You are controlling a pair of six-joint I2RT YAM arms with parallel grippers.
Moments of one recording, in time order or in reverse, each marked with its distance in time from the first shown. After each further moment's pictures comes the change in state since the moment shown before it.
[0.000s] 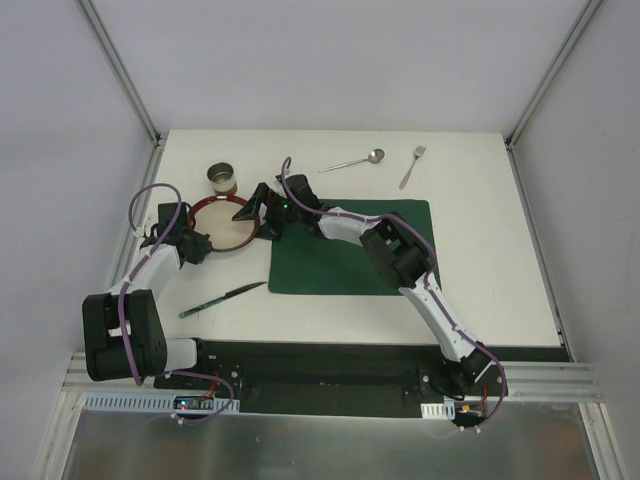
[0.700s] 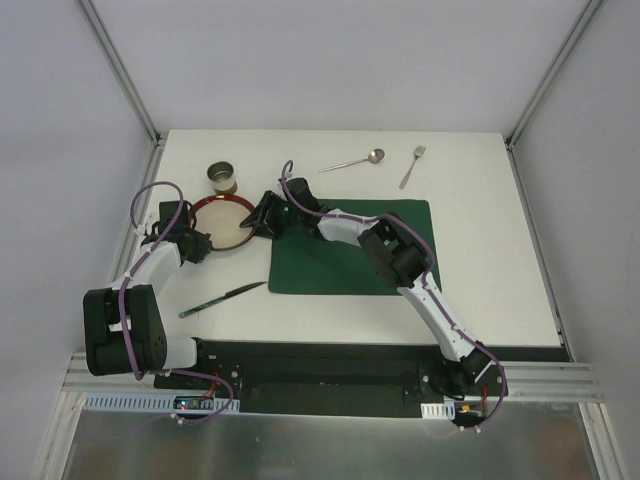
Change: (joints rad) left arm -0.007 0.023 0.021 -0.003 0.003 0.031; right arm 0.003 0.020 0.006 -0.015 0.043 -0.011
